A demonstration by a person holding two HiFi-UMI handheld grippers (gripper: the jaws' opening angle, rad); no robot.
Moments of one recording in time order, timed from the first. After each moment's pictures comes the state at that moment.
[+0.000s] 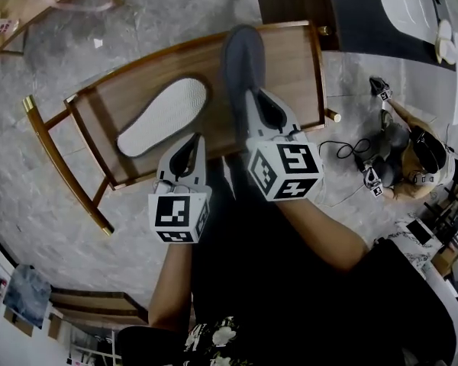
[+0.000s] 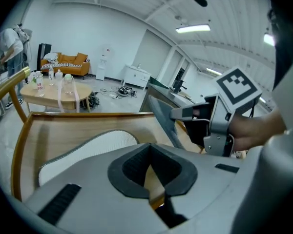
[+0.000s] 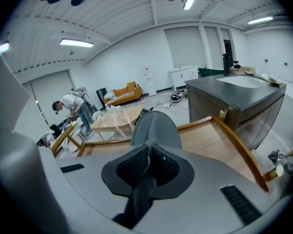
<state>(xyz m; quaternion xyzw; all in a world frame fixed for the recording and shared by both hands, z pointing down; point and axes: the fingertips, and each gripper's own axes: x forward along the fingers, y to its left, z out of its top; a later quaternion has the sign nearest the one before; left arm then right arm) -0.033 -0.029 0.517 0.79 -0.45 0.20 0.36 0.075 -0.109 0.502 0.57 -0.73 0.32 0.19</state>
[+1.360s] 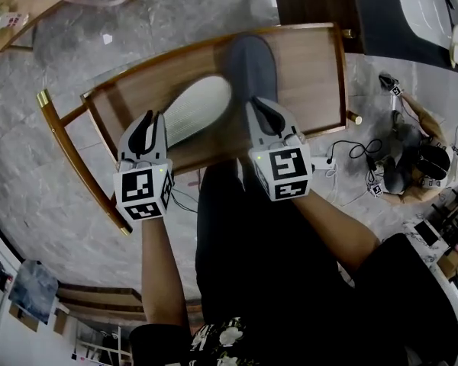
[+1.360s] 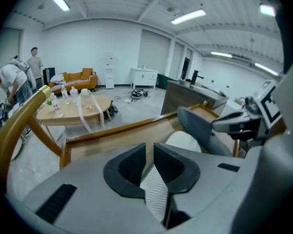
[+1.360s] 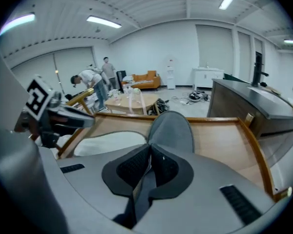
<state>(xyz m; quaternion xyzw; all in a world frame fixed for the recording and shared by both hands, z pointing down) -0.167 -0.083 0.552 0.77 -0.51 0.27 0.27 0.023 -0.084 0.549 0.48 -0.79 0.24 0.29</state>
